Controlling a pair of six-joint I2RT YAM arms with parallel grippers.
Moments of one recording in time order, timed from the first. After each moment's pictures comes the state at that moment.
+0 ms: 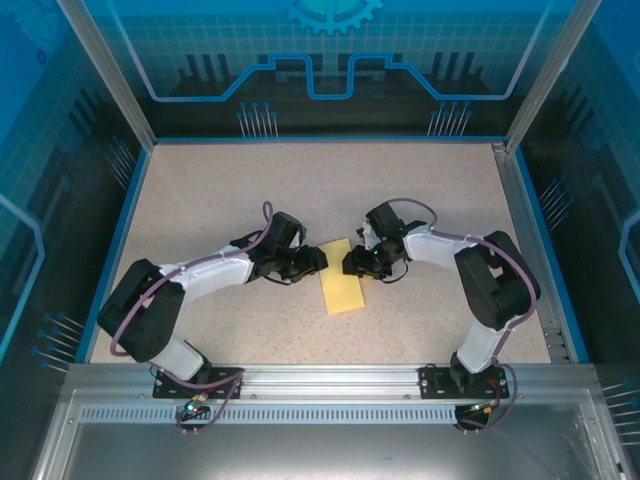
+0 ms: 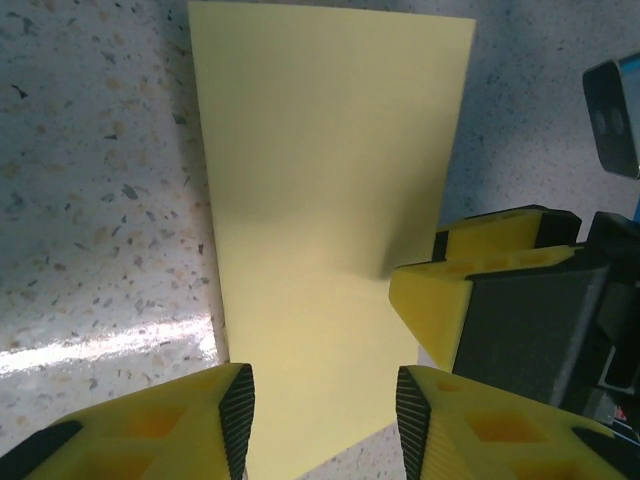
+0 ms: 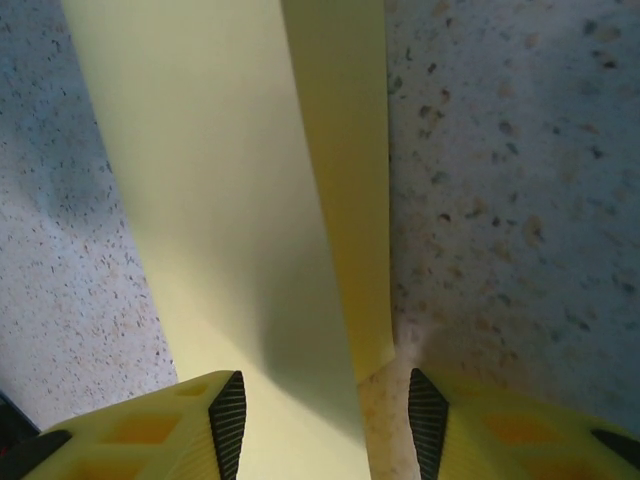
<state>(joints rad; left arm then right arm) -0.58 1.57 0.85 -0.22 0.35 -0.95 0.49 1.77 0.97 -0.44 -0.47 0.52</state>
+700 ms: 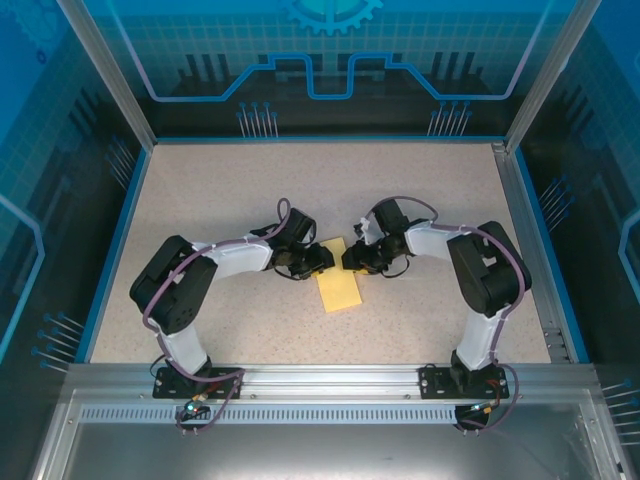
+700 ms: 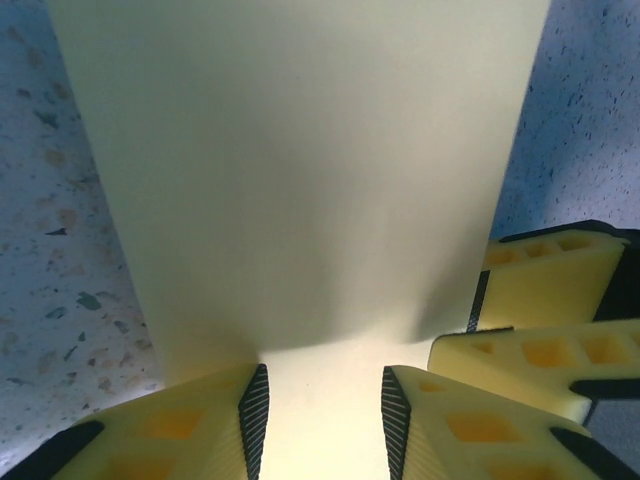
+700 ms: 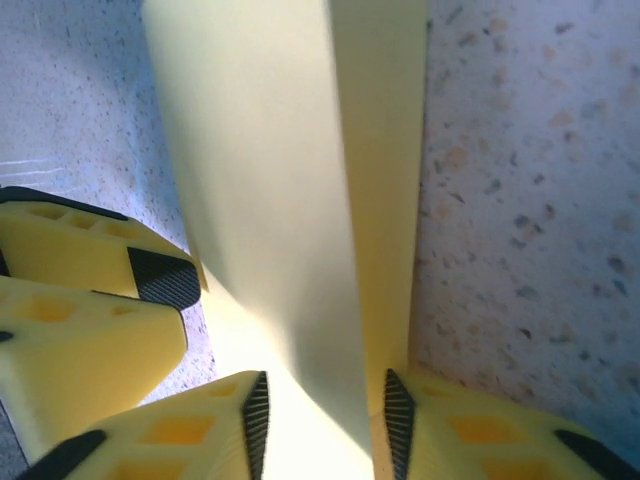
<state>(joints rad) -0.58 1.77 0.97 -0.22 0.37 -0.94 0.42 1.86 1.00 -0.33 -0.69 0.42</state>
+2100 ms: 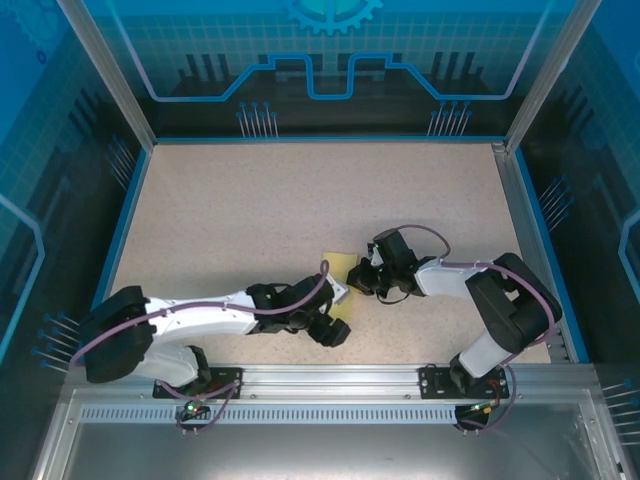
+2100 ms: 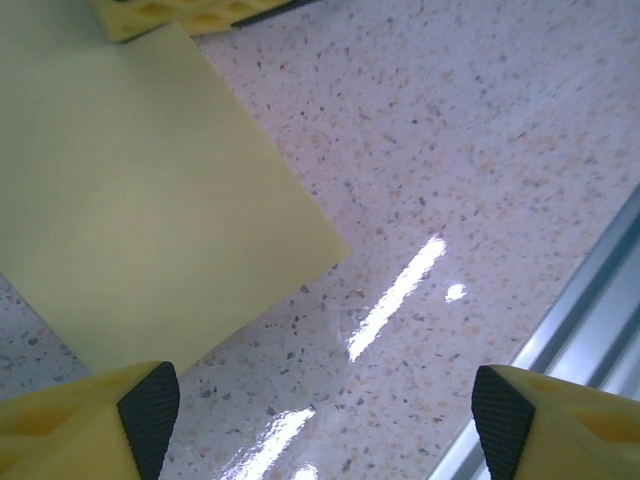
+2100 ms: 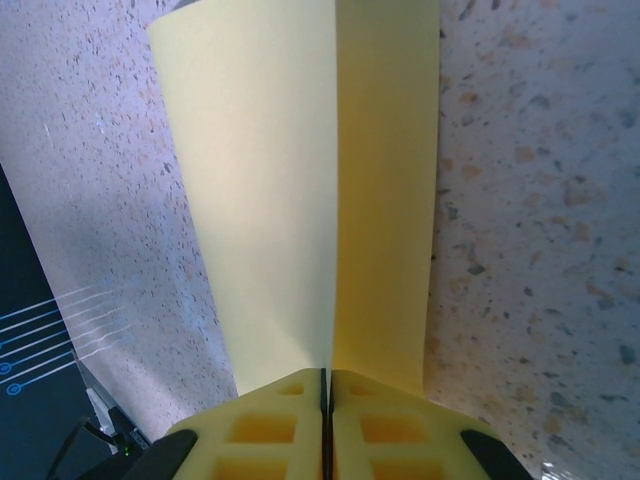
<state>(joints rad) -1.09 1.39 0.73 -0.32 0.03 -0.43 0.56 1.59 0.62 0.04 -0.47 1.01</state>
